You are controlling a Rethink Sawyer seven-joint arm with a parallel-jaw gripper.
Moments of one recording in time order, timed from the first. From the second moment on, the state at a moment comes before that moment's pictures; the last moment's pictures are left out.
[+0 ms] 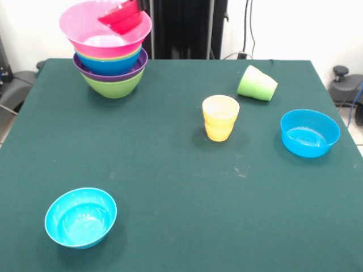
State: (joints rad) arm -0.97 -1.10 0.47 2.29 -0.26 0.56 1.95
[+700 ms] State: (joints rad) arm -1.01 -1.07 0.47 2.31 -0.33 0.51 1.95
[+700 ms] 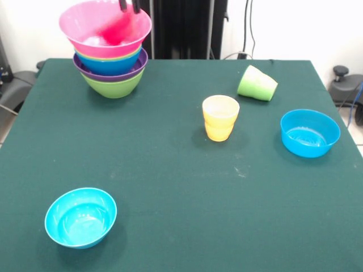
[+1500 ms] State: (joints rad) arm -1.01 -1.07 0.48 2.31 -0.37 0.47 1.95
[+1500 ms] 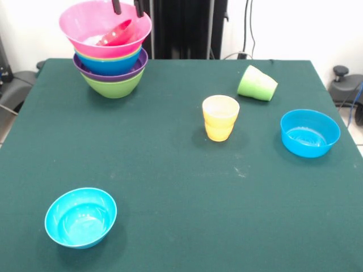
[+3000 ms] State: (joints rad) arm -0.98 -0.84 0.45 2.31 -0.47 0.37 1.95
